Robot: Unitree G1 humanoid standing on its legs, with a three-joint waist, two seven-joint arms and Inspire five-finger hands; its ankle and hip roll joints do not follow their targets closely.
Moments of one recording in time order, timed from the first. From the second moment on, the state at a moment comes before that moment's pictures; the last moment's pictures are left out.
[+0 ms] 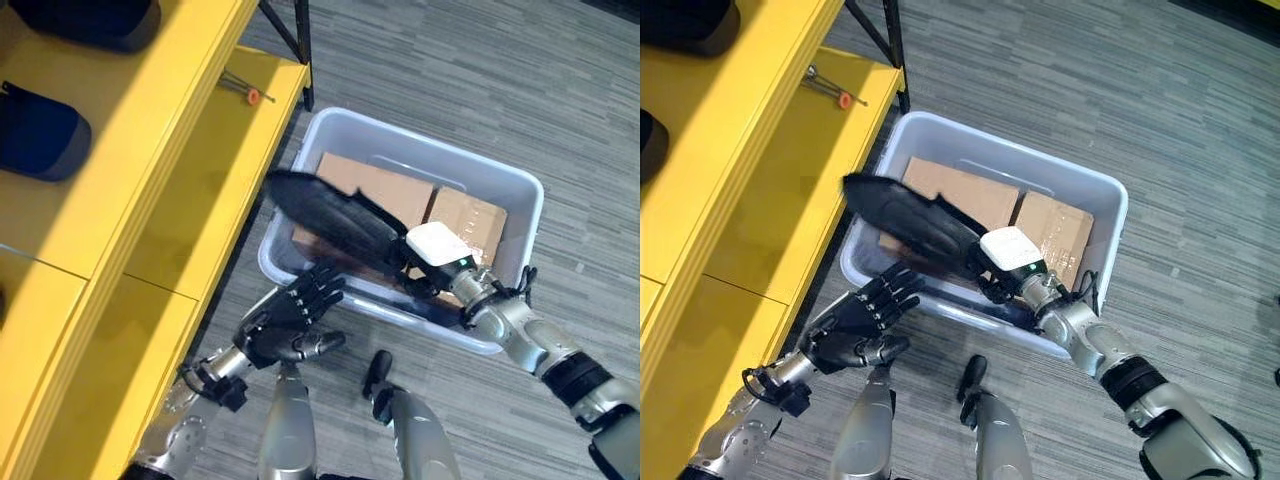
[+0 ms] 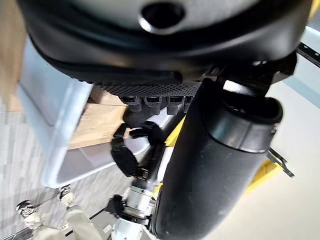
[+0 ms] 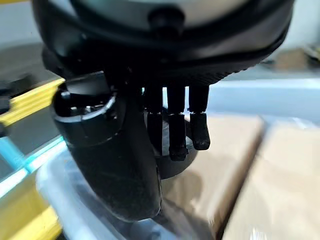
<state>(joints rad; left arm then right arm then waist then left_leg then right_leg) 0.05 0.54 -0.19 0.03 -0.90 -0.10 -0.64 -0.51 -0.67 0.54 0.36 -0.43 -0.08 -0.16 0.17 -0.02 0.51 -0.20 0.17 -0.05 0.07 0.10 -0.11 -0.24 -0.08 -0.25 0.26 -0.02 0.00</state>
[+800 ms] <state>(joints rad) 0.13 0.45 -0.22 0.05 -0.85 -0.05 -0.64 -0.21 -0.45 0.32 0.50 0.02 0.06 -0.17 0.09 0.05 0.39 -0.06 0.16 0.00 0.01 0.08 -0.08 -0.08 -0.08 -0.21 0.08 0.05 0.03</state>
